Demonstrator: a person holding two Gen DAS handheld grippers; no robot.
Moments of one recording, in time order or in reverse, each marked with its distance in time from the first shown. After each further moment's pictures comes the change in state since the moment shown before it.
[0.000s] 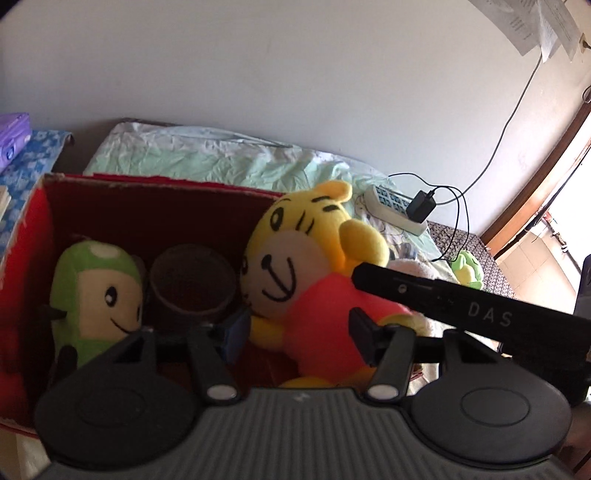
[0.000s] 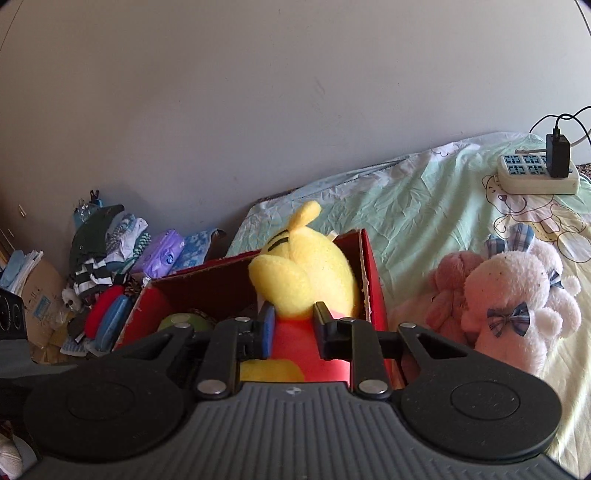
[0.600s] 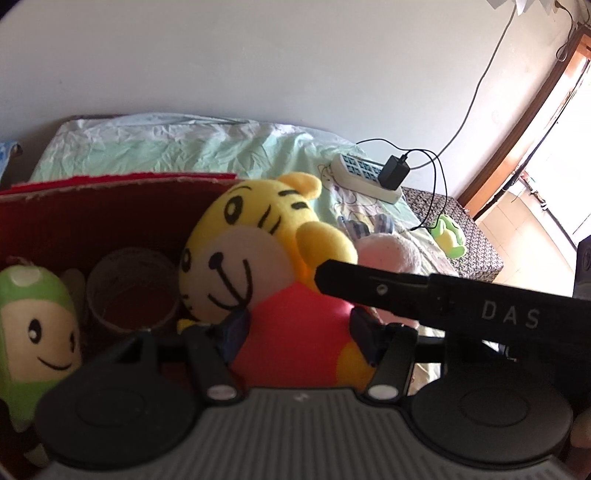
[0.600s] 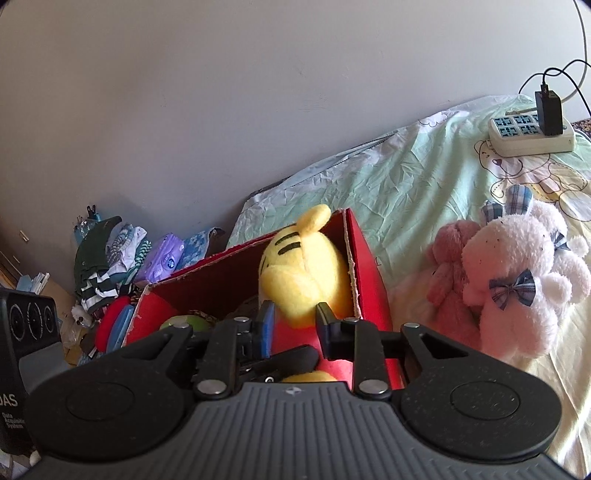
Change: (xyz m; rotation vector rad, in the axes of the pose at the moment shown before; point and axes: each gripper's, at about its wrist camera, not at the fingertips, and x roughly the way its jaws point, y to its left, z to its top) left arm 0.047 -0.023 0.016 0.098 0.089 -0.100; right arm 0.005 -0.019 -0.002 0.135 0.020 0.045
